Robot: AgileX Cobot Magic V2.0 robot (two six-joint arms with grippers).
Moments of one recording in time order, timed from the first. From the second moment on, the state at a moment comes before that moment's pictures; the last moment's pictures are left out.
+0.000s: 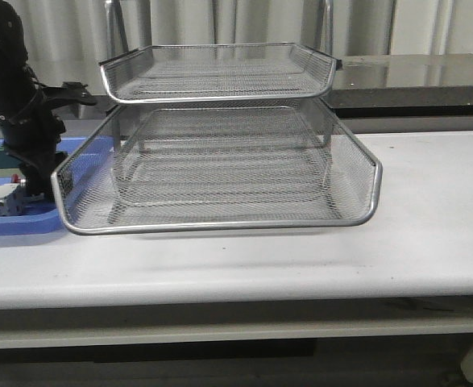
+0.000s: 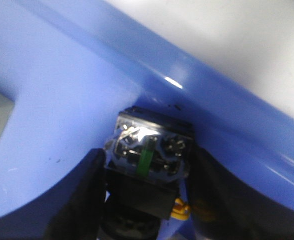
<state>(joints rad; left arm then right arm) -0.06 2.39 -2.02 -0.02 0.98 0.88 0.11 0.55 -0.69 0.02 0.91 0.05</state>
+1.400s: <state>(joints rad) -0.12 1.91 -2.00 -0.02 1.26 0.46 0.11 0.55 -0.69 0.02 0.91 0.05</state>
